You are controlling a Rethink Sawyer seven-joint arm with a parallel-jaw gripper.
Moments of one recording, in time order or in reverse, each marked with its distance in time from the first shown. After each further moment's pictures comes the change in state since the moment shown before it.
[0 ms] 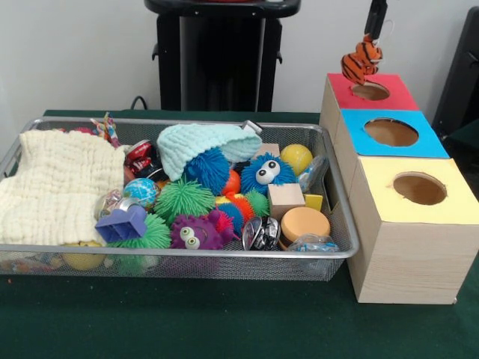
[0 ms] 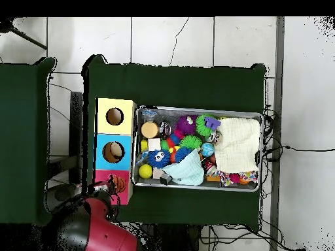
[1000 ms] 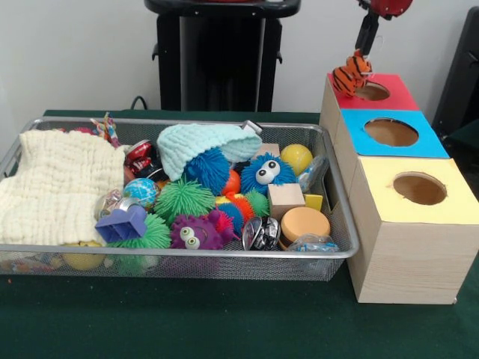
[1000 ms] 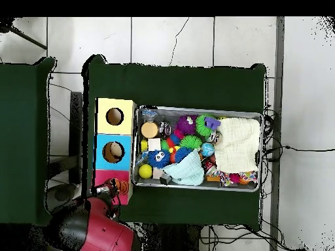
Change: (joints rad) arm 0.011 0.069 0.015 -0.001 -0.032 -0.007 0.000
